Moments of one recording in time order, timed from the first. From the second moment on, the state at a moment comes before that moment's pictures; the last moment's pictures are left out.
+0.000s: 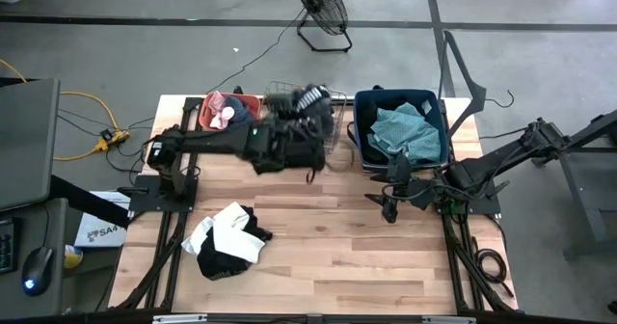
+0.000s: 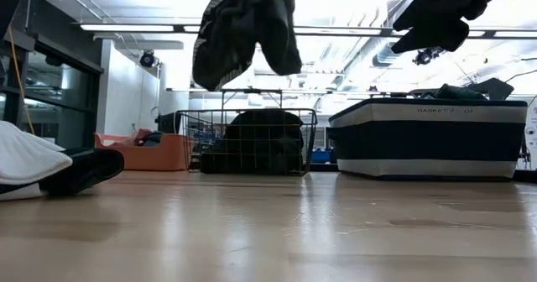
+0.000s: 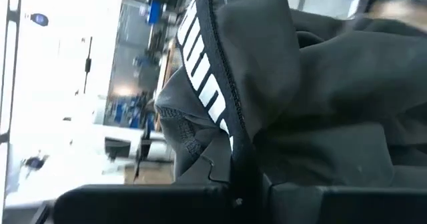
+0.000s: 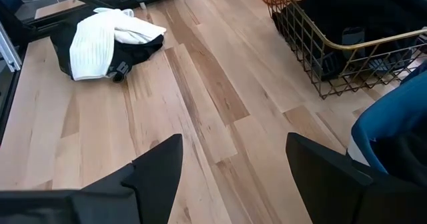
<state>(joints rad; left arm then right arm) -0.09 1.85 2.09 -1.30 -1.27 0.13 0.40 0.97 0.69 -0.38 0.55 0.60</state>
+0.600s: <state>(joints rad) 0.25 1.89 1.99 -1.09 -0.86 0.49 0.40 0.97 0.69 -0.39 0.55 0.60</state>
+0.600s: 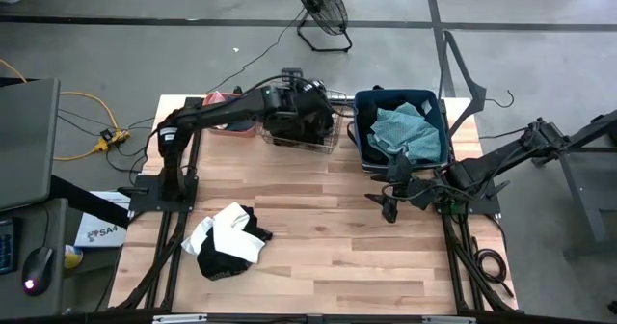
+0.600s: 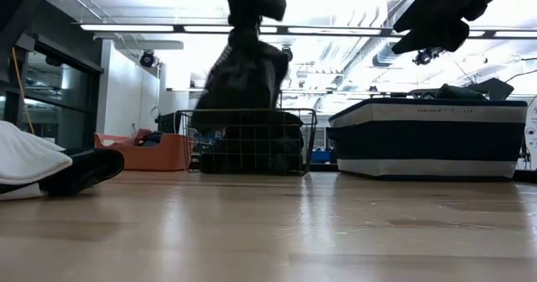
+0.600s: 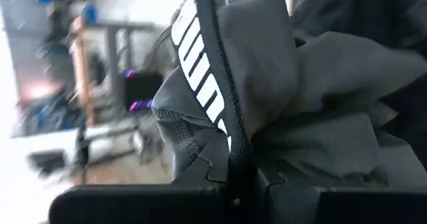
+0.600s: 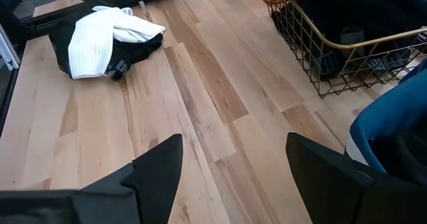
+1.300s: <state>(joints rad) 0.31 1.89 1.60 -0.61 -0.59 0.26 0.40 0.97 0.69 -0.39 0.55 0.60</state>
